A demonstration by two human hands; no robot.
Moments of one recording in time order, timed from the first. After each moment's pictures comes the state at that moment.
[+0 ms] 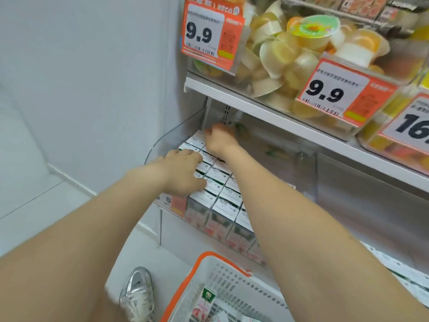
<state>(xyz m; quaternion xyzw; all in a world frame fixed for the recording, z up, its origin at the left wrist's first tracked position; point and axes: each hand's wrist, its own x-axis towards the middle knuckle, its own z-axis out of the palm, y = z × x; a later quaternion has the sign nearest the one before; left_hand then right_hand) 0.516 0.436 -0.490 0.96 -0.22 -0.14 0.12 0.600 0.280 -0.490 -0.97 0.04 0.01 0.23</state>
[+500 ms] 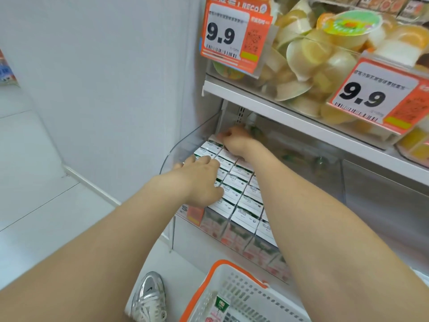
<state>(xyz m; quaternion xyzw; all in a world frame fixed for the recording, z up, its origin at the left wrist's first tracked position) 0.515 0.433 -0.489 0.96 -0.22 -0.16 0.09 0.636 0.270 -0.497 -0.95 0.06 0.04 0.29</state>
